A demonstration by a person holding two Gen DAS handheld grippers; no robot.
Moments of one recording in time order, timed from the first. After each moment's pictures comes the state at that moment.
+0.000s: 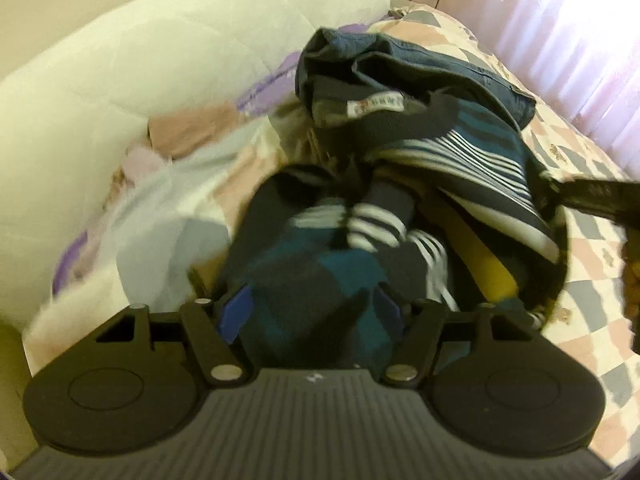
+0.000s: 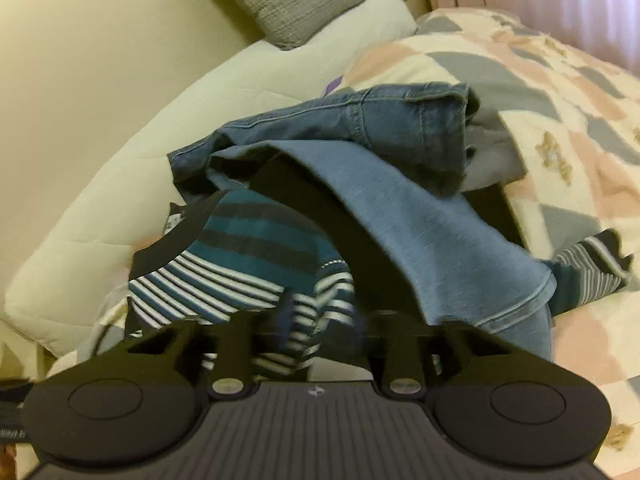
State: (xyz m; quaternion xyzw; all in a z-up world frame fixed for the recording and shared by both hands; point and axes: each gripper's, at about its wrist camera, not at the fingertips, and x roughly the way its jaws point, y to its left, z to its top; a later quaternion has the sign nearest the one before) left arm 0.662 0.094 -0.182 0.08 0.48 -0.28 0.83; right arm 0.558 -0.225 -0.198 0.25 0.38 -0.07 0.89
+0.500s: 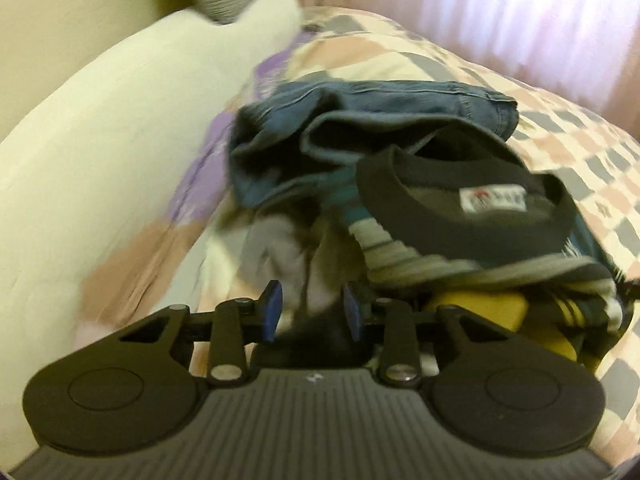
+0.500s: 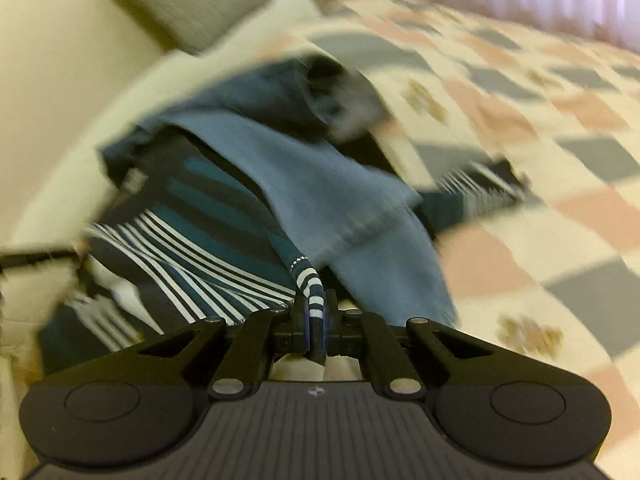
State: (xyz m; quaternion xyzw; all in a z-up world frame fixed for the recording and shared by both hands) left arm 0.763 0.013 -0.192 0.19 0.41 -0.40 0.80; right arm 0.446 -0.255 -0.221 0.29 0.41 -0.18 0.85
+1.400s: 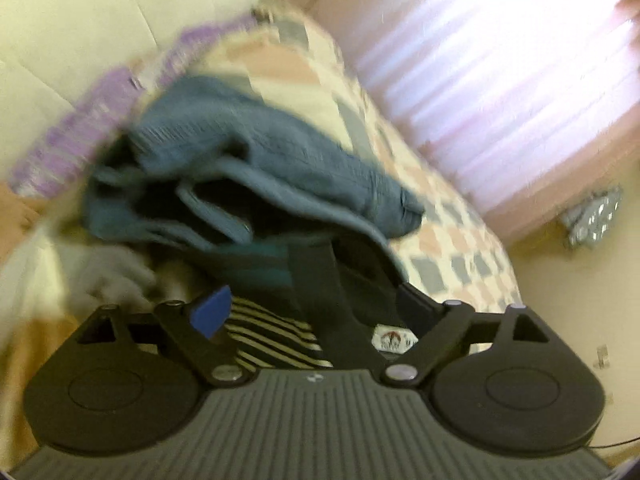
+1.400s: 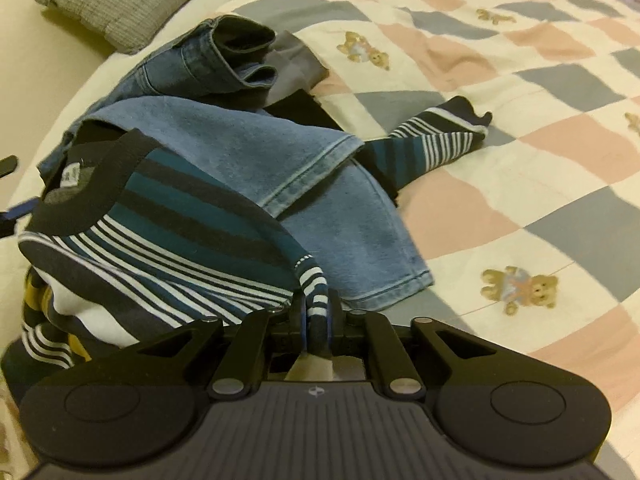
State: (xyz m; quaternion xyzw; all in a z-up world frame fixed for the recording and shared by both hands) left arm 0.827 -0.036 -0.197 -0.07 0.53 -0.50 0.68; right arm 0.442 -0.279 -0.251 0.36 0.41 -0.21 0.82
